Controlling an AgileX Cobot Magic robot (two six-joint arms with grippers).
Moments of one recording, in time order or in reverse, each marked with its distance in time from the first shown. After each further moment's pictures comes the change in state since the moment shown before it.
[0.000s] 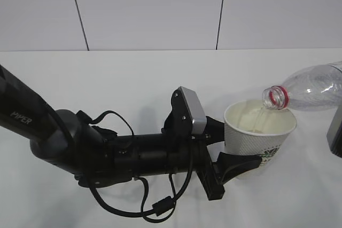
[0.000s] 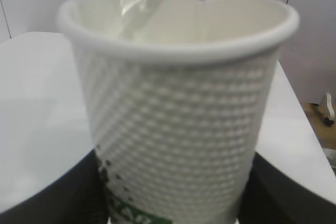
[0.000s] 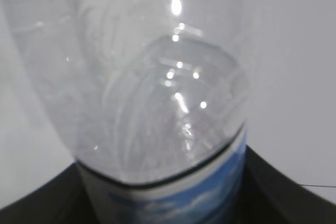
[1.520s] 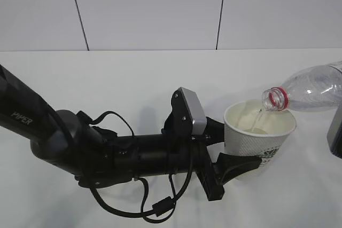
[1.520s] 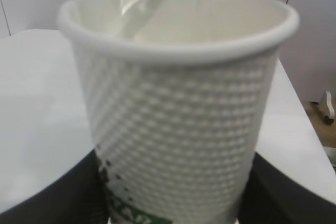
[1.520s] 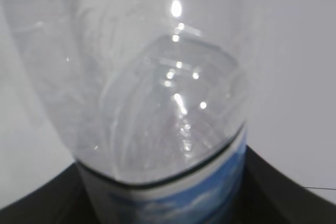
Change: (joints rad) left arm 0.000 0.002 0.000 0.000 0.003 0.000; right arm 0.000 0.000 0.000 0.000 0.000 -0.019
